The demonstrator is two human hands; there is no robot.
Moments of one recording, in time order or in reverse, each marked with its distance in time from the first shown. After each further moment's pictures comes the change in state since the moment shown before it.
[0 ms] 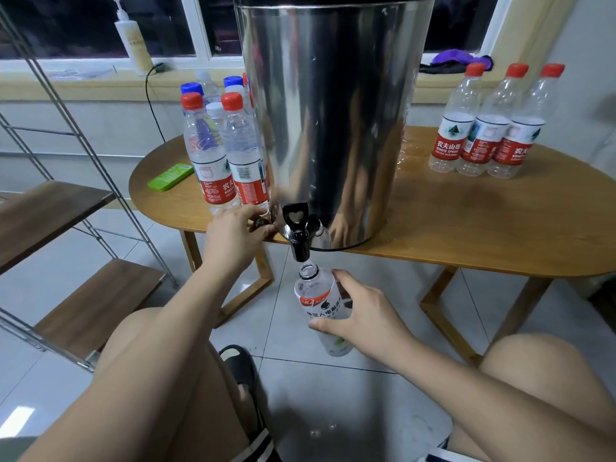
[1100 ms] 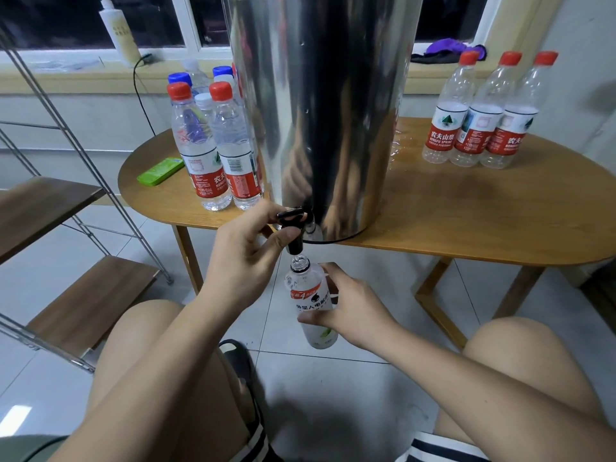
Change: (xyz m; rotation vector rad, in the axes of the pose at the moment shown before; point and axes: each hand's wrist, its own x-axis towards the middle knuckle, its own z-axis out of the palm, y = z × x) left_hand -0.079 0.089 -0.063 -0.611 0.002 0.279; right_hand 0.010 -0.003 0.013 0.054 -0.051 0.078
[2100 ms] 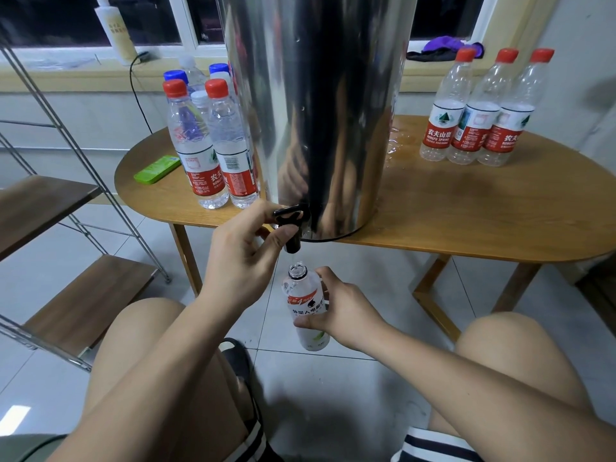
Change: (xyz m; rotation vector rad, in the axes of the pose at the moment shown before) left_hand -0.002 0.009 0.004 0.075 0.077 0.019; right_hand 0.006 0.011 0.015 -0.046 -0.049 0.043
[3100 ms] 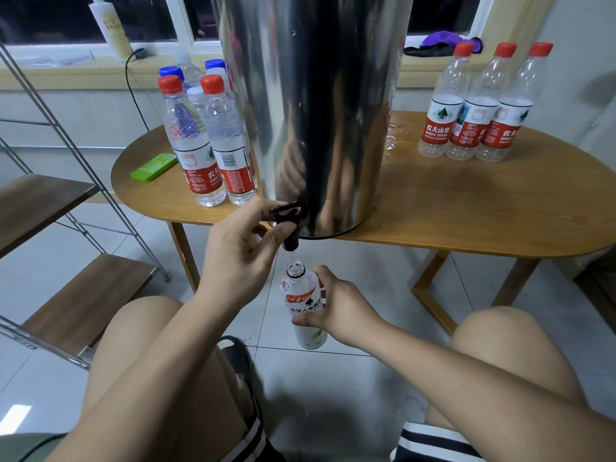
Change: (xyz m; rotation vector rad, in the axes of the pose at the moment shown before) left_hand -0.001 -0.003 -0.001 -0.029 -0.018 -0.017; right_hand 0.003 0.002 0.005 0.013 0.001 0.008
